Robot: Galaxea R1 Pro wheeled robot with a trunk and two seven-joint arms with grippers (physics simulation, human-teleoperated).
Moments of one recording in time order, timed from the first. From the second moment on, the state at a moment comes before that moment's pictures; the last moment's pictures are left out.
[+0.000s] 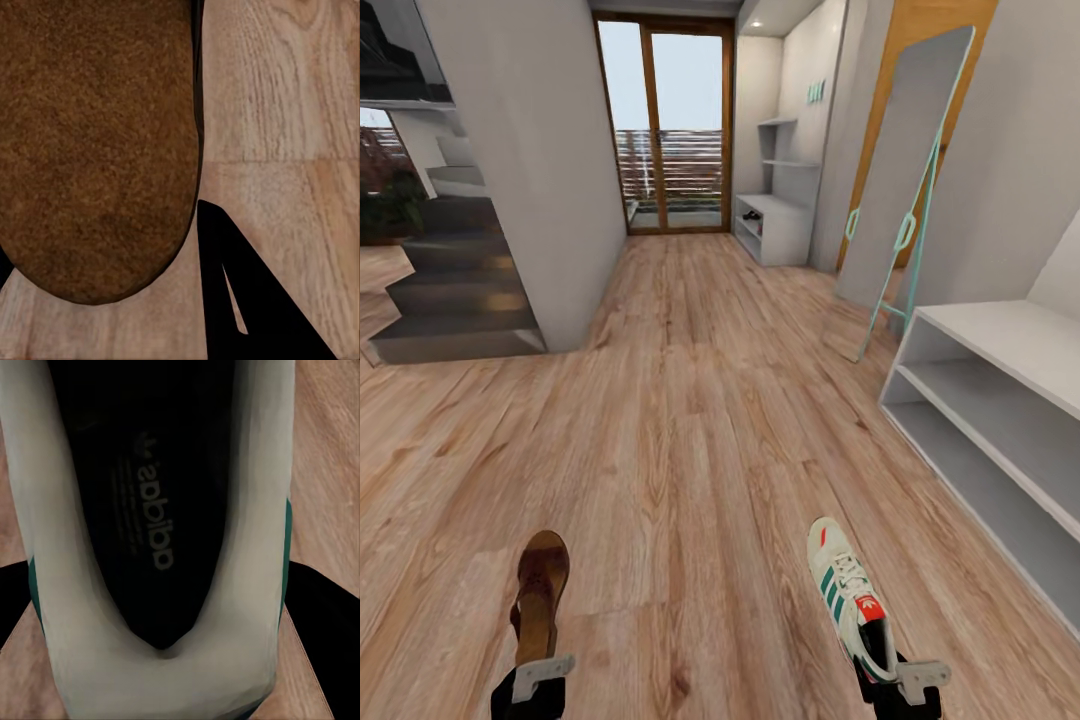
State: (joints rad) left arm -0.18 0.03 0.20 -0.59 -0.07 -0.33 0.03; right arm -0.34 -0.11 -0.27 -0.17 0.23 -0.71 0.13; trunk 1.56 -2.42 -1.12
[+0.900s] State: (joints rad) left arm -0.18 0.03 0.20 -0.60 -0.07 -0.33 0.02; right arm -0.34 -0.11 -0.27 -0.17 0.23 -0.71 0.13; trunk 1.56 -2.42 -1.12
